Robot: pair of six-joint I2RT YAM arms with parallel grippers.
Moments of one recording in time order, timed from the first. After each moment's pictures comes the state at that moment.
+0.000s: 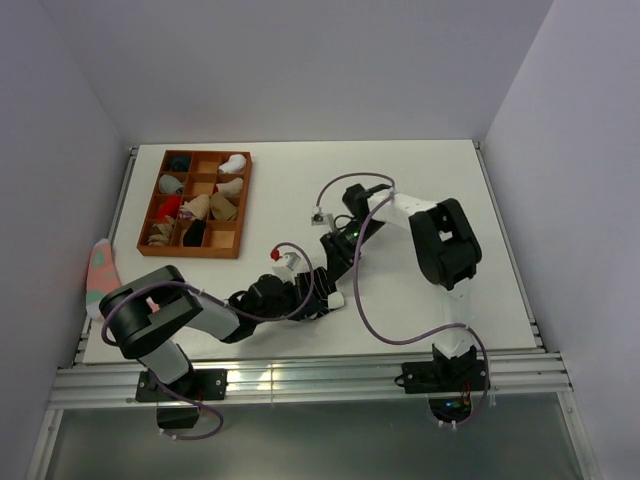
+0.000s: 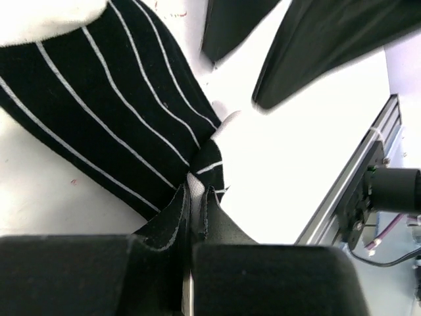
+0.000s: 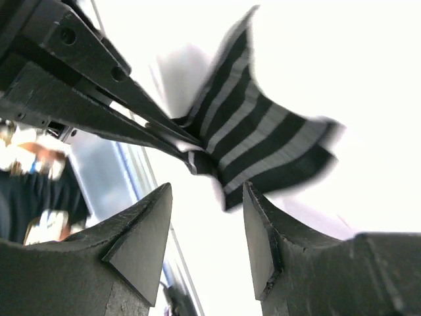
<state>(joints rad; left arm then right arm) -0.95 1.62 0.34 0.84 0.06 -0.85 0.47 2.09 1.43 -1.01 -0.92 -0.48</state>
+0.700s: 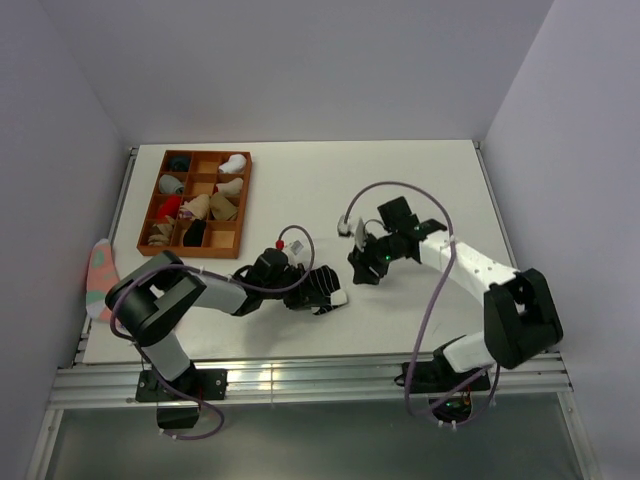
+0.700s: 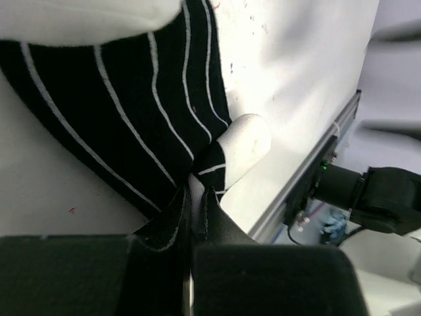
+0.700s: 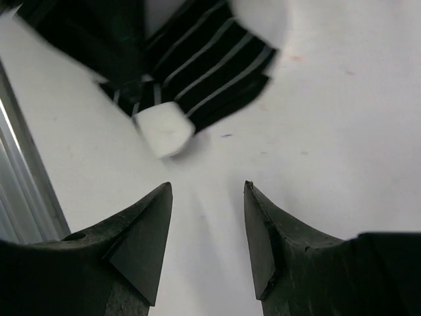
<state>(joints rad) -0.80 1.69 0.53 0.53 0.35 -1.02 0.38 1.45 0.95 -0.61 -0.65 -0.57</state>
